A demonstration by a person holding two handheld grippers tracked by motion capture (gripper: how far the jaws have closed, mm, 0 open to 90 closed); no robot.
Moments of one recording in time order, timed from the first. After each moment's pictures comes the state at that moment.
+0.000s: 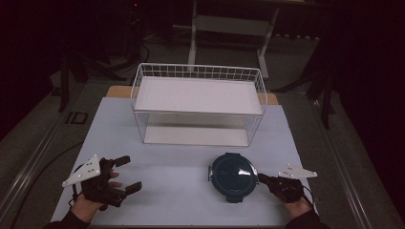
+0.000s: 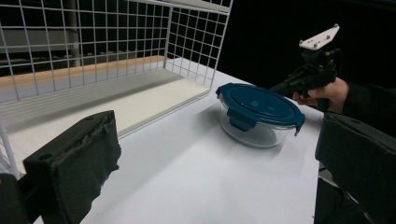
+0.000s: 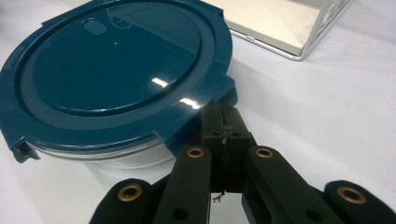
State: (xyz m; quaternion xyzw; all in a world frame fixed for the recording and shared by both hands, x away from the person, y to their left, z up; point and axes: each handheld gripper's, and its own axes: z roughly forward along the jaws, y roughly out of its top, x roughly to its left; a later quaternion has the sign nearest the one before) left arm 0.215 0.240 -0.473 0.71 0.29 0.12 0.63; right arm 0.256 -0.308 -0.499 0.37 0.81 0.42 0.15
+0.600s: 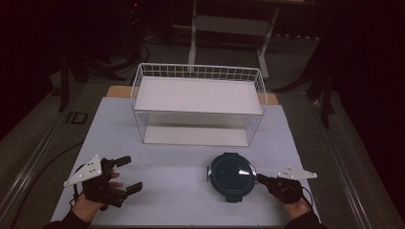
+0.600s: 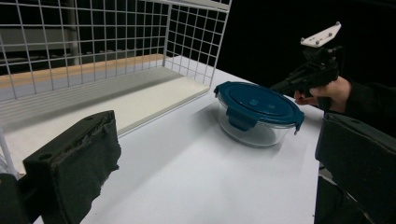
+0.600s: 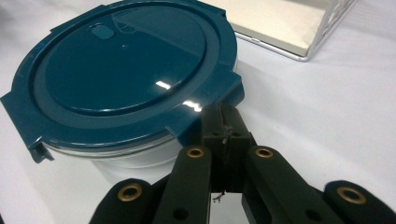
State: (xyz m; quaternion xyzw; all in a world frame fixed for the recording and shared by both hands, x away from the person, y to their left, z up) left arm 0.215 0.238 -0.474 0.72 0.29 0.12 0.63; right arm 0.254 -0.302 -0.499 0.37 0.81 0.43 0.14
